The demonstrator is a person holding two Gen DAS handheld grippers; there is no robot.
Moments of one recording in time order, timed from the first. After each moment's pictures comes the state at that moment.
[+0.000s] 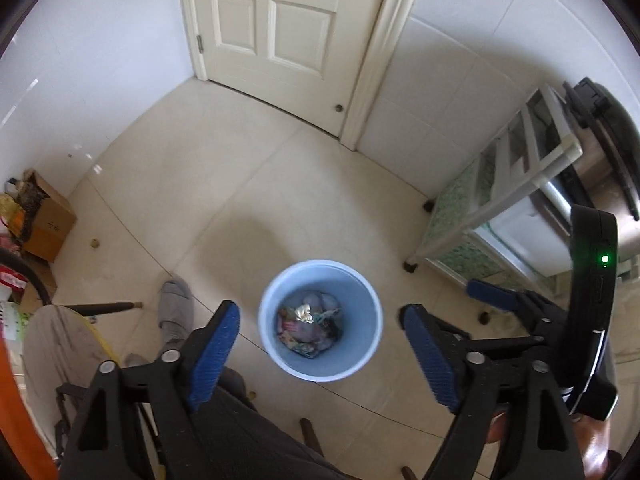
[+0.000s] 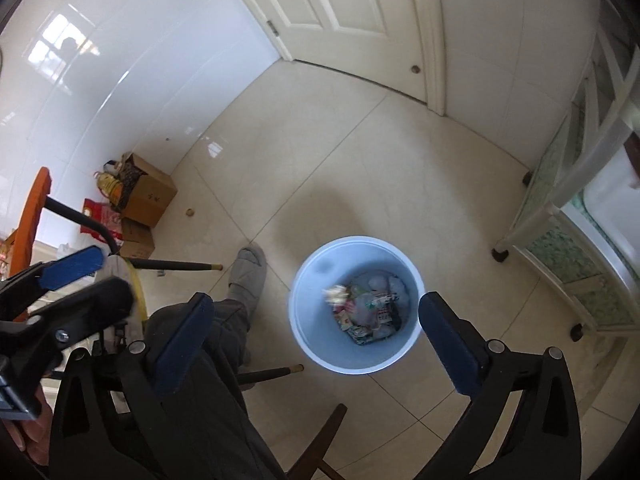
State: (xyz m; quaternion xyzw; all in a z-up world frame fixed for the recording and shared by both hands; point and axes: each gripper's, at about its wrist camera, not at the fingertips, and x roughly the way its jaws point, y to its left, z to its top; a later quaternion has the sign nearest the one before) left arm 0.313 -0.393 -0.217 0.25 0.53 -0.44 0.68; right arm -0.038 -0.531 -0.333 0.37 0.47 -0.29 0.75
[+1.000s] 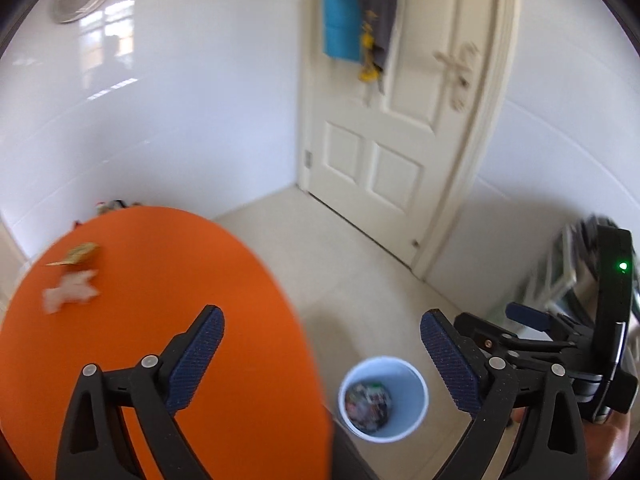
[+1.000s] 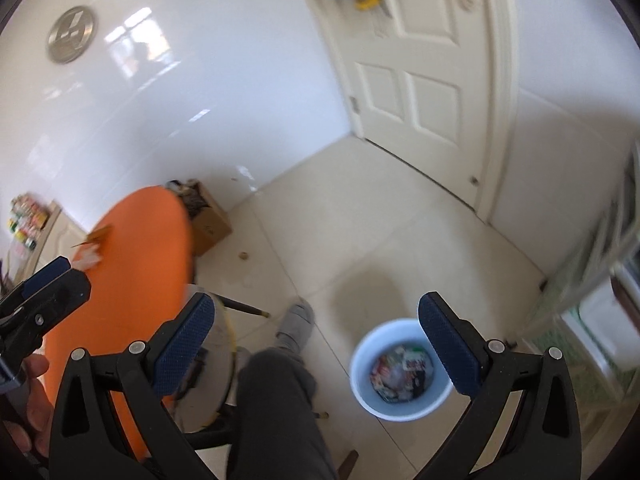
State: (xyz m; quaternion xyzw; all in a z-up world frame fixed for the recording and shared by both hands) left arm 0.262 -0.170 -0.060 0.11 0.37 -0.36 0.85; right arm 0.041 -0.436 -0.163 0.25 0.39 -0.24 0.86
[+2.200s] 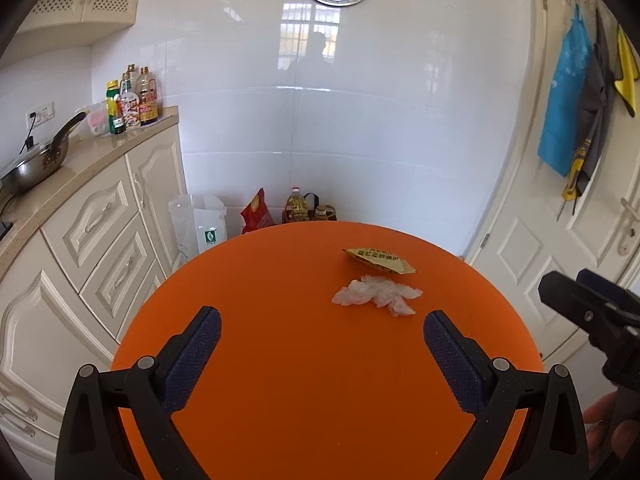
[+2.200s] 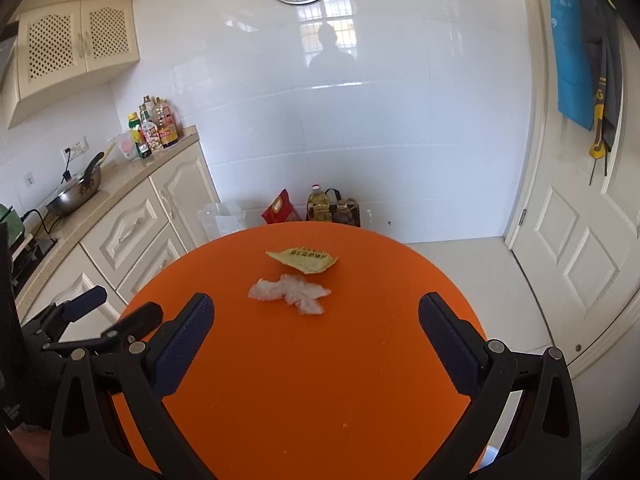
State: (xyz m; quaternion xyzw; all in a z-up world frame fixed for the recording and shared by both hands) left arm 0.287 0.066 -0.031 -0.02 0.34 -0.10 0.93; right arm 0.258 -0.195 -0.087 0.07 0.35 0.00 0.94
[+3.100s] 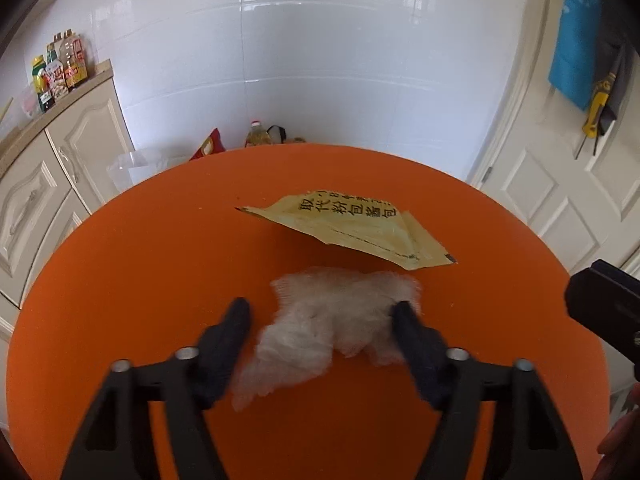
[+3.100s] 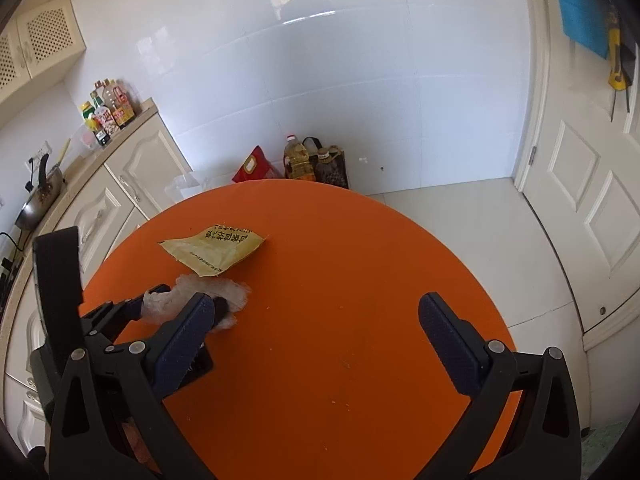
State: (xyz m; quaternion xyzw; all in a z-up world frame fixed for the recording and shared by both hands) left arm 0.574 -0.109 -0.176 0.02 0.45 -0.14 0.88; right arm 0.366 -0.267 -0.200 0.12 0.43 -0.01 0.89
